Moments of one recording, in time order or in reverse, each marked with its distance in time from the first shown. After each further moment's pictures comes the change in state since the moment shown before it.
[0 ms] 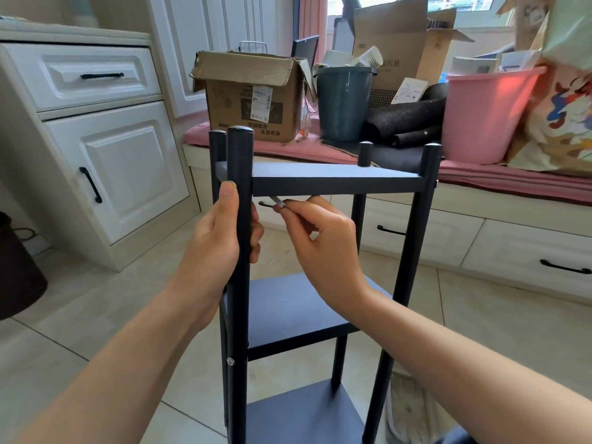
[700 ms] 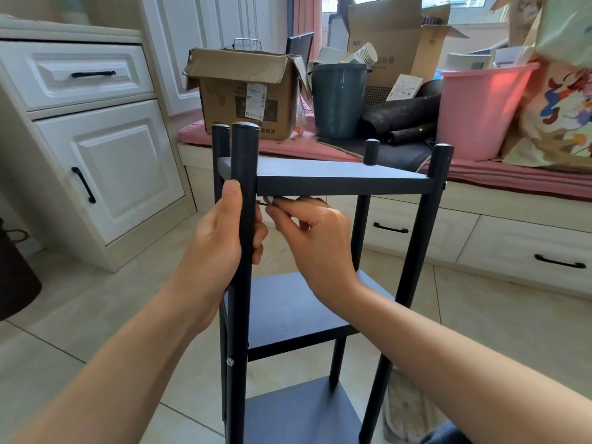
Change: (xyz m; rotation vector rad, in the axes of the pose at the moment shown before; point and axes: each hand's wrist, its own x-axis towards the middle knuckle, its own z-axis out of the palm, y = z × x) left_hand -0.003 0.002 0.007 -0.003 -0.039 0.006; right_hand 0.002 0.000 0.002 -0.023 0.023 0.041
